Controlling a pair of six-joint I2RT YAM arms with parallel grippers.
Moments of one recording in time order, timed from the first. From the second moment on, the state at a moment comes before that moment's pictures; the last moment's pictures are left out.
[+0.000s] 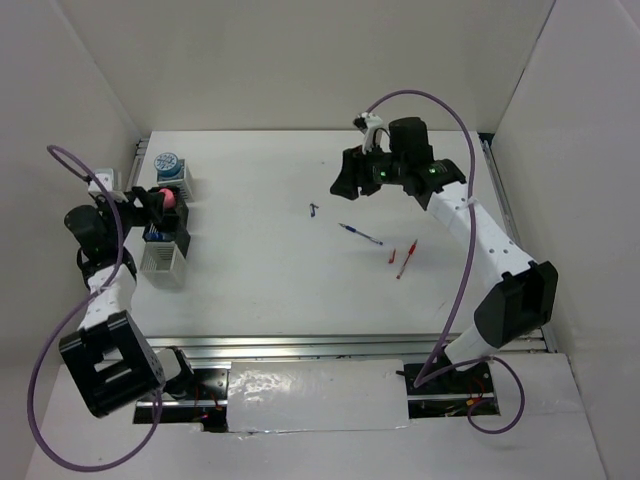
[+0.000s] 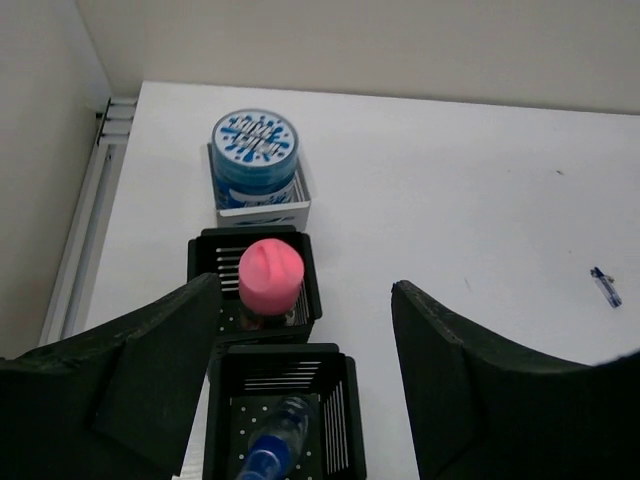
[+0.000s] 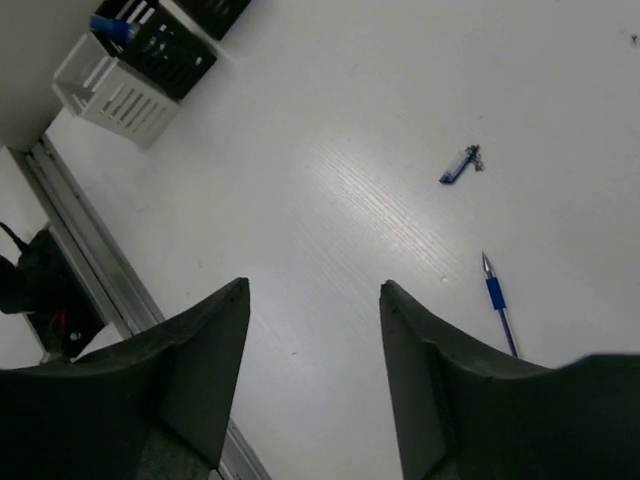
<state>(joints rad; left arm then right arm) 0.53 1.25 0.66 0.51 0.61 -0.11 0.38 1.54 1.50 -0.48 -0.55 0.12</state>
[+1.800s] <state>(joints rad) -0.15 1.05 0.92 -0.28 0.27 0.12 0.28 1.86 1.26 -0.74 0.12 0.38</state>
